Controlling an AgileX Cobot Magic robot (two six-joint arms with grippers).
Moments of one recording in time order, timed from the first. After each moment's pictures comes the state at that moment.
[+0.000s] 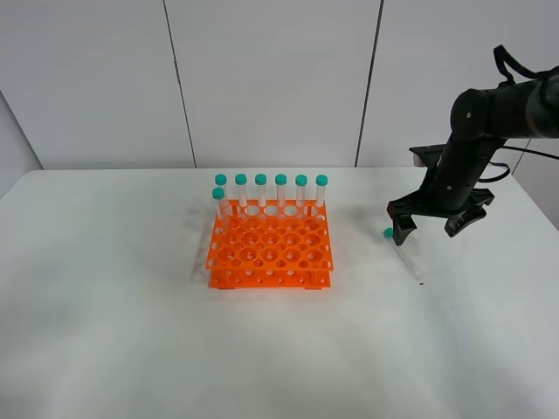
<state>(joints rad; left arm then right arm) -0.02 0.00 -0.49 0.02 1.05 -0.01 0.13 2.01 -1.40 0.03 0.93 -0.10</state>
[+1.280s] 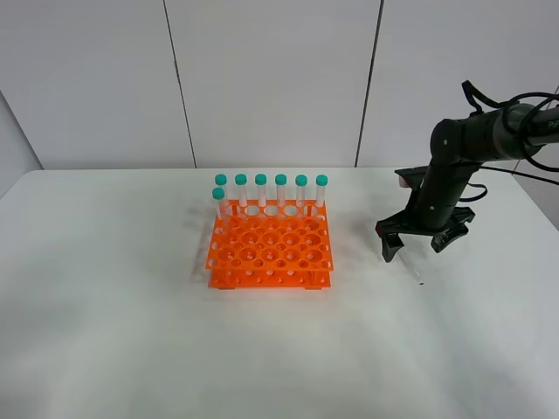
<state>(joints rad) -0.02 0.00 -0.49 0.02 1.05 -0.01 0.14 2.12 -1.40 0.03 0.87 -0.11</state>
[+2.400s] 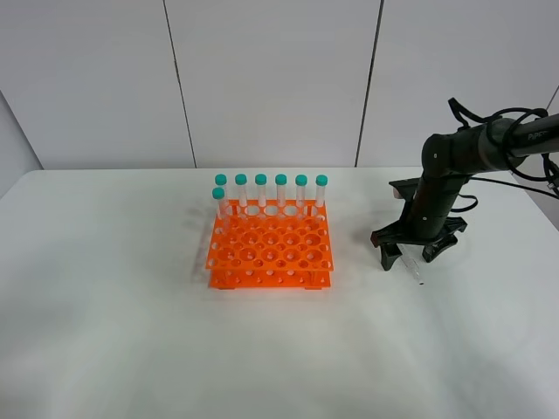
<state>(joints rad) -0.02 0.00 -0.49 0.02 1.05 -0.01 0.15 2.18 -1.40 0.03 0.84 -0.11</state>
